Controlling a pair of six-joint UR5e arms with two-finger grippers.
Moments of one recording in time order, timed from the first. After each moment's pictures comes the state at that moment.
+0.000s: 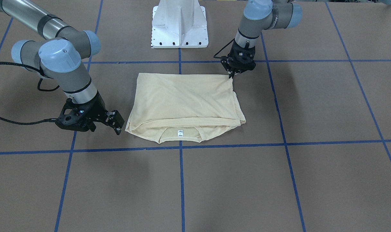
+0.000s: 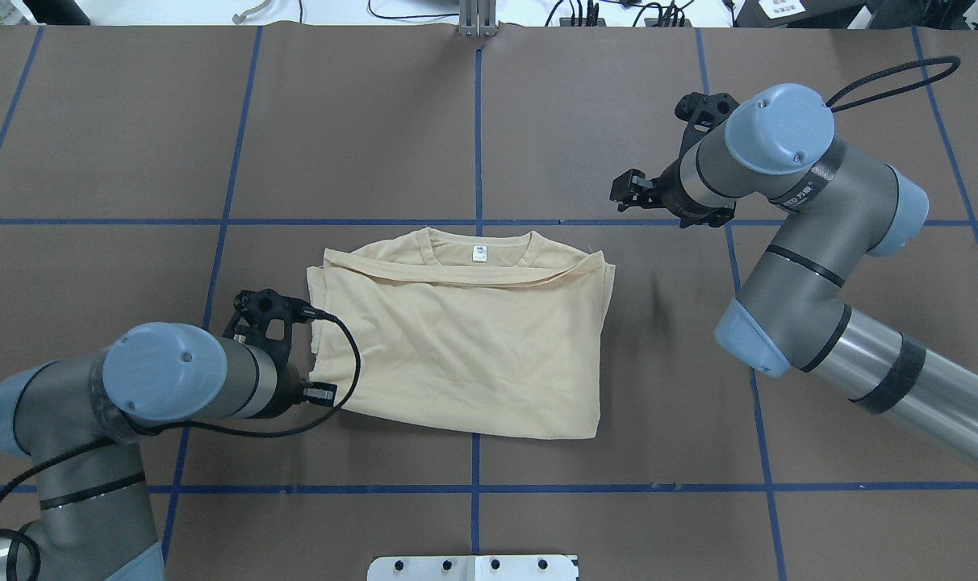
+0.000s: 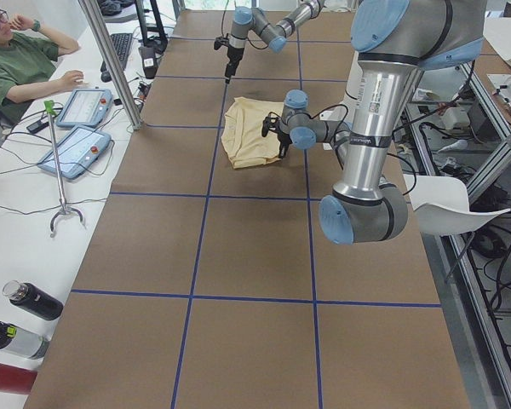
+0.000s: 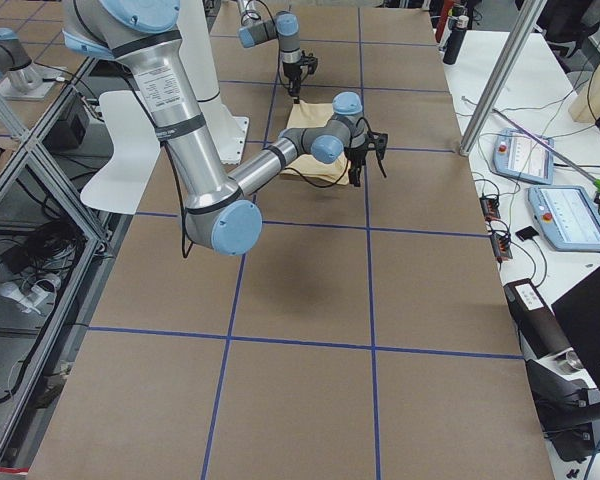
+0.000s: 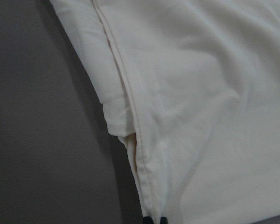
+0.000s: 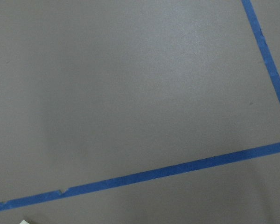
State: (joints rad) left arm -0.40 -1.82 -1.96 -1.79 -1.72 -1.12; right arm 0.76 -1.12 1.65 -1.26 1.89 1.31
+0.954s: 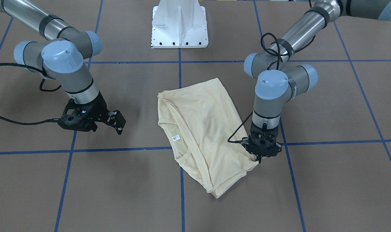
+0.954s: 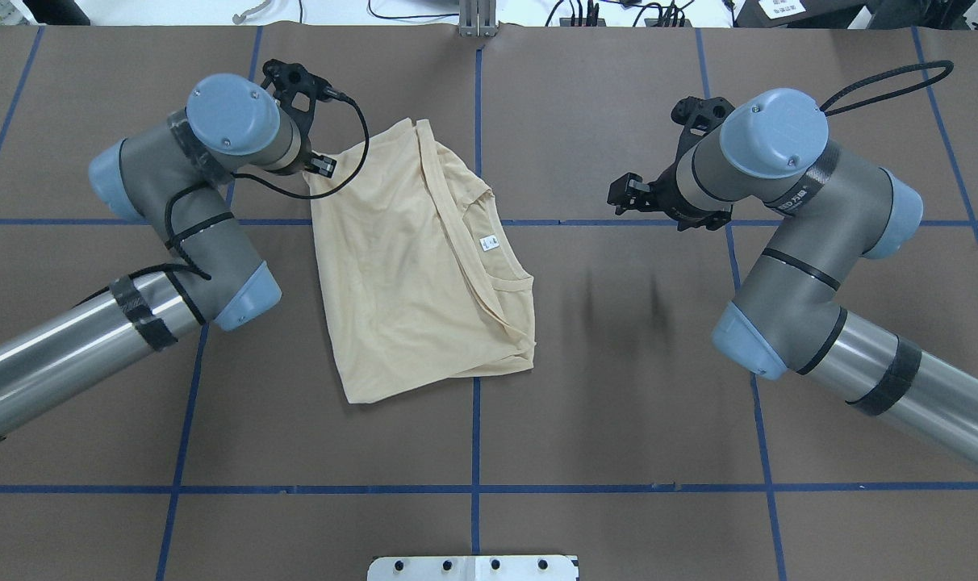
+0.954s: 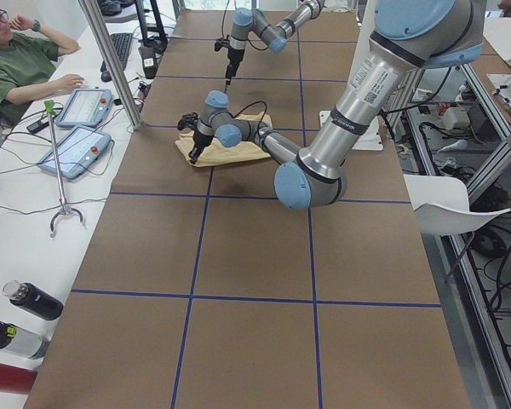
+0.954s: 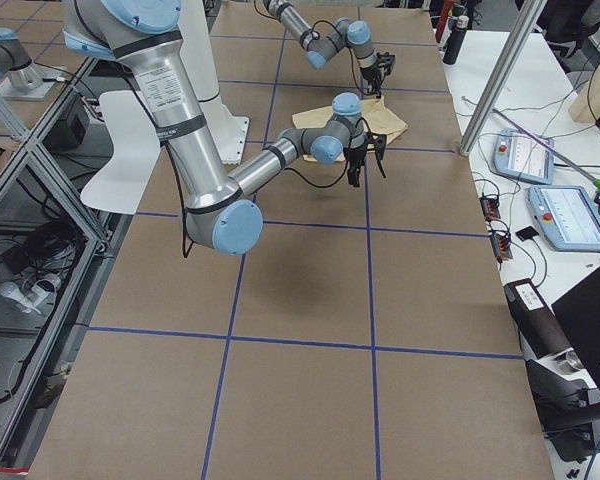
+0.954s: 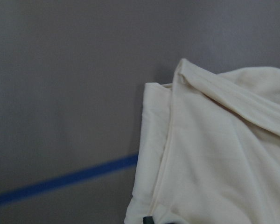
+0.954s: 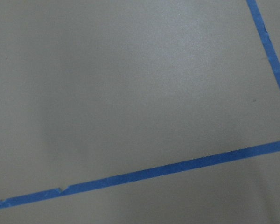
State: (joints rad) left arm -0.79 -2.28 -1.25 -1.99 -1.66 -0.64; right arm 0.75 -1.12 1.64 -1.26 1.89 1.31
